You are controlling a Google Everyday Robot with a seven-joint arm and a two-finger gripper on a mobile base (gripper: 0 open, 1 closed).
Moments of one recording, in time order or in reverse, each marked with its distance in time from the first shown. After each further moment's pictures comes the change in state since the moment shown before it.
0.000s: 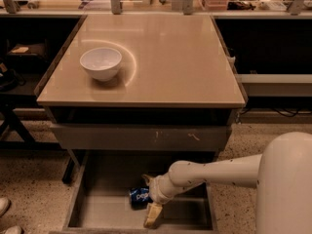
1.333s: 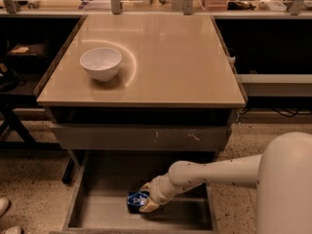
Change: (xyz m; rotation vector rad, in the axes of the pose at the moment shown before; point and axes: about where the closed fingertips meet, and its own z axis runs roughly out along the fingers) arm 0.000 0.000 0.000 -0.001 -0.002 0.001
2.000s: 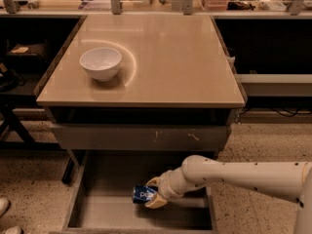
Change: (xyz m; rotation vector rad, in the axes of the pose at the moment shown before) arm -0.016 0.002 -0.057 0.040 -0.047 0.052
